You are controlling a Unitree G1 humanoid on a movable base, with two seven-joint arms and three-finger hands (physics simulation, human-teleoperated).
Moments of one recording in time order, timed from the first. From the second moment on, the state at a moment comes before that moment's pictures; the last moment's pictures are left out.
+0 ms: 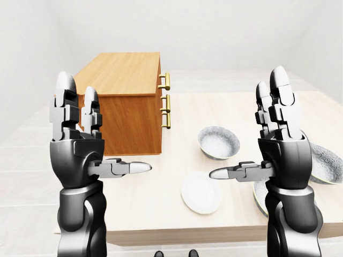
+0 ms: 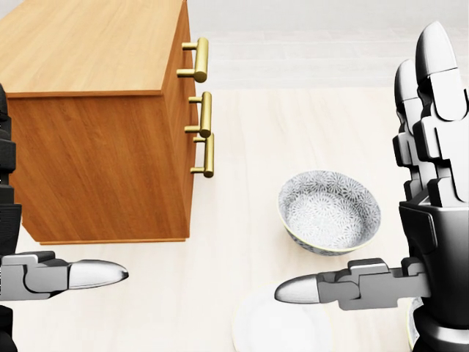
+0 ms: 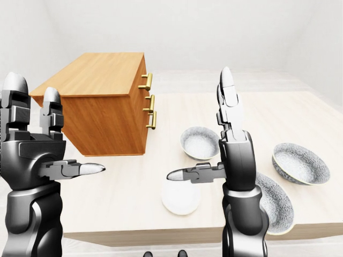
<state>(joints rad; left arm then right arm) -0.02 0.04 0.12 -0.76 -0.20 0.09 -0.03 0.02 -0.03 -0.04 -0.85 -0.22 0.09 0.16</state>
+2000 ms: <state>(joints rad) 0.00 0.03 0.10 -0.73 -0.16 0.09 -0.06 -0.02 -0.07 -0.09 -0.72 -0.62 0.09 0.02</state>
